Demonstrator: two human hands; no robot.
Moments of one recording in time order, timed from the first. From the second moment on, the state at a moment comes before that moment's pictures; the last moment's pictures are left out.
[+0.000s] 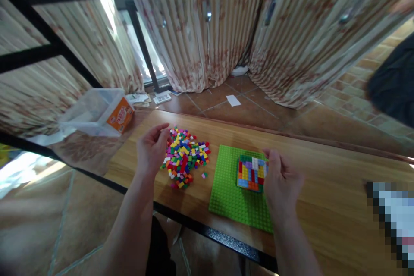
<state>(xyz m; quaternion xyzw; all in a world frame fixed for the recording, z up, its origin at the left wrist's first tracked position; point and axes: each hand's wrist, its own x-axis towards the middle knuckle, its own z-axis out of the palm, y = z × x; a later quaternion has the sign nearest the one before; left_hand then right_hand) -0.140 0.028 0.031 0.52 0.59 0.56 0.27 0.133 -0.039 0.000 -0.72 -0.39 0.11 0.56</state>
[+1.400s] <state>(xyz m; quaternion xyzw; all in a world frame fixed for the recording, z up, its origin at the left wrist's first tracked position) -0.140 0.036 0.029 0.53 0.65 0.46 0.29 0.129 -0.035 0.003 -0.68 -0.43 0.18 0.57</state>
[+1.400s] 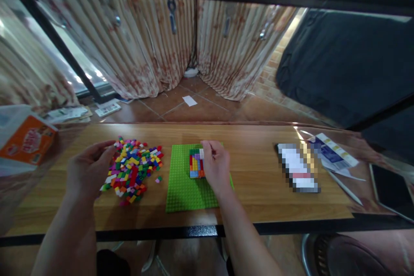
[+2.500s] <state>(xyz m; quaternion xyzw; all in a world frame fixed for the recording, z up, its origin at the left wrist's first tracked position) -0.034 -0.013 0.005 0.75 0.47 0.33 0.34 0.156 -0.041 0.000 -0.70 -0.39 0.13 0.59</state>
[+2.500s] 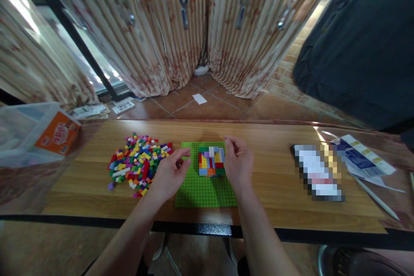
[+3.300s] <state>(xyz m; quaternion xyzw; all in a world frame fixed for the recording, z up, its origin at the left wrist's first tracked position) -0.027 -0.024 0.005 0.84 0.46 0.11 0.27 0.164 -0.047 -0.002 -0.77 -0.43 0.18 0.44</state>
